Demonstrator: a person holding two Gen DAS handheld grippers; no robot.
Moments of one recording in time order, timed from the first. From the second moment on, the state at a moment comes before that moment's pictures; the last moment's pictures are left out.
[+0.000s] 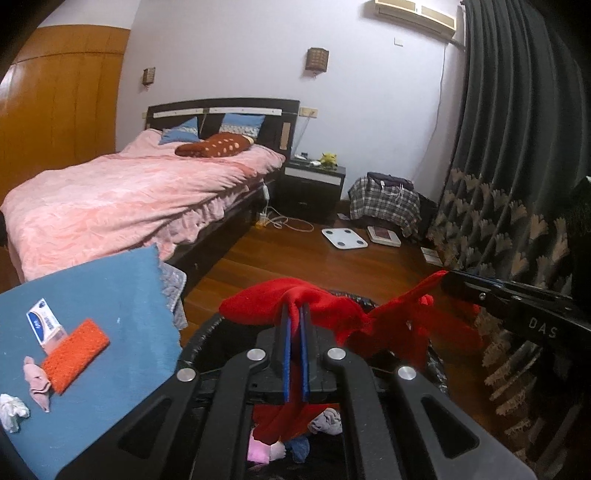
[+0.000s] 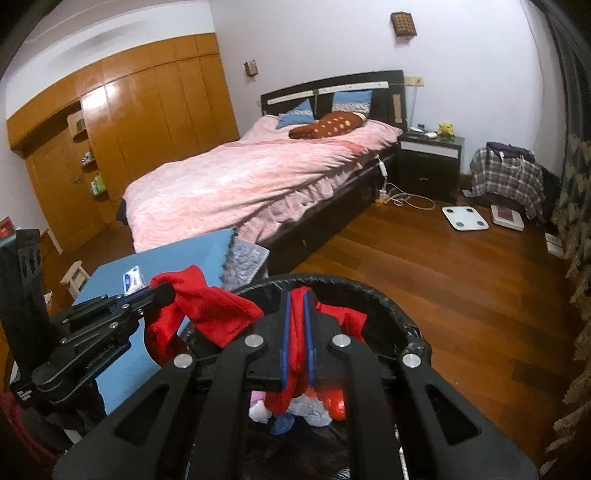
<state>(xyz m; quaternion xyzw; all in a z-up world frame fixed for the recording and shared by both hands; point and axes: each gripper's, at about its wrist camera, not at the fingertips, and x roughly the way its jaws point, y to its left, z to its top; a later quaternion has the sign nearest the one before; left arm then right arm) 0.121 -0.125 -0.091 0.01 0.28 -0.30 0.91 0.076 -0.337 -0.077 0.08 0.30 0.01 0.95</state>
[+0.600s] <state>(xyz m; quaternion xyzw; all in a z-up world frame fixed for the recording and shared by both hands) 0.126 -0.064 -0.095 0.00 0.28 -0.23 0.93 0.079 -0.332 -0.087 0.08 0.30 -0.04 0.95</state>
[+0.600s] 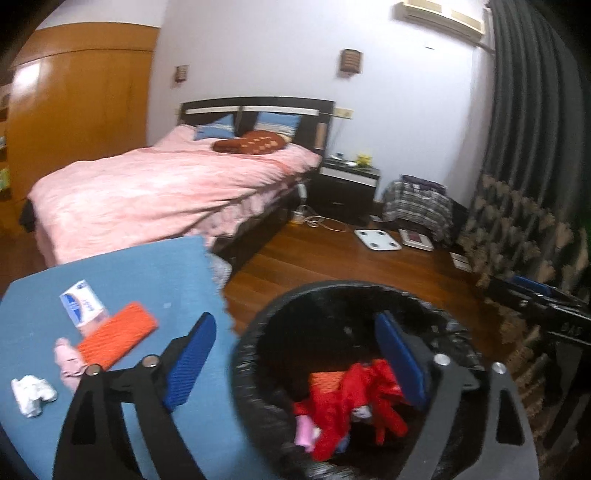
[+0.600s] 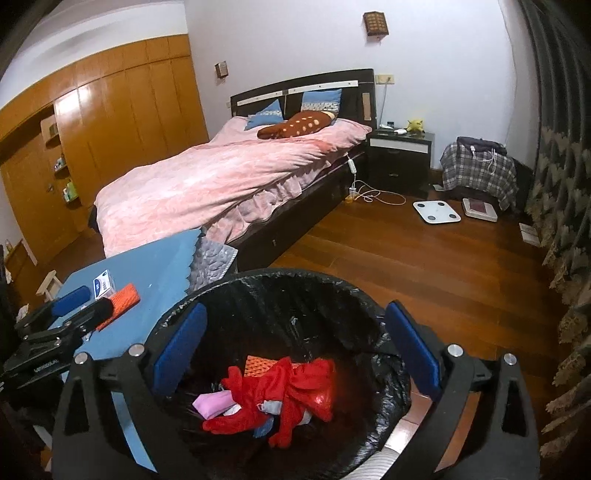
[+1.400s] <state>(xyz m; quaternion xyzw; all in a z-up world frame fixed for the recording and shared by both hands) 0.135 0.134 -0.123 -0.03 0.29 0.01 0.96 0.162 -0.158 -0.106 0.04 0.31 0.12 0.94</state>
